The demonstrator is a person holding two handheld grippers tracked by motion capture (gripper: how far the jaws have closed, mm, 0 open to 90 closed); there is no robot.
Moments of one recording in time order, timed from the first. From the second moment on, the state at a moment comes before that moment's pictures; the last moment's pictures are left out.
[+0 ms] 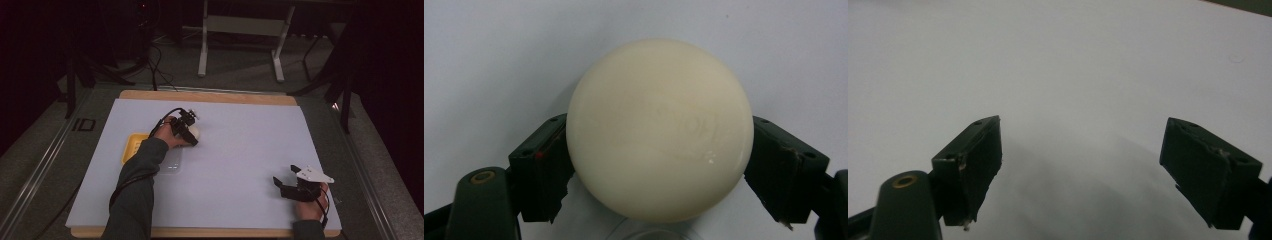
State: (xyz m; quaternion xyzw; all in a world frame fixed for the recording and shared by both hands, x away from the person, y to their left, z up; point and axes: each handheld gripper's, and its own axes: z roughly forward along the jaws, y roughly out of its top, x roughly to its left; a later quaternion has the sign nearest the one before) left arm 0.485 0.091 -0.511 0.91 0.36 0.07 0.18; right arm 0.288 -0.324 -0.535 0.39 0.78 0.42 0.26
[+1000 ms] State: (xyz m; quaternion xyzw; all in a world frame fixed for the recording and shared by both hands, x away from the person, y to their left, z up) left arm 0.496 0.080 -0.508 0.92 0.36 0.06 0.14; right arm 0.289 -0.323 -0.535 0.39 0.78 0.41 0.26
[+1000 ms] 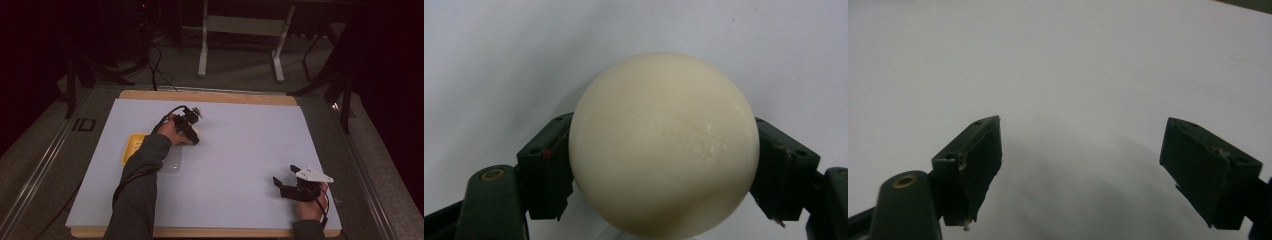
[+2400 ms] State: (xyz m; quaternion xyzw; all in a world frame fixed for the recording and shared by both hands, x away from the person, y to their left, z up) left arm 0.486 0.070 -0.489 0.93 0.33 0.04 0.14; right arm 0.289 -0.322 -0.536 0.39 0.79 0.41 0.26
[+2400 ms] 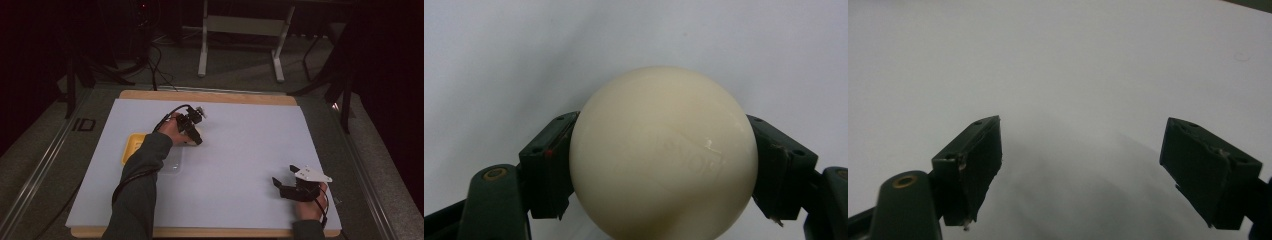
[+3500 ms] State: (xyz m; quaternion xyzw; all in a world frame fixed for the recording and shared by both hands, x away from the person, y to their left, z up) left arm 0.453 0.109 -0.448 0.93 0.30 0.05 0.19; right arm 0.288 -0.321 -0.536 0.39 0.79 0.40 0.26
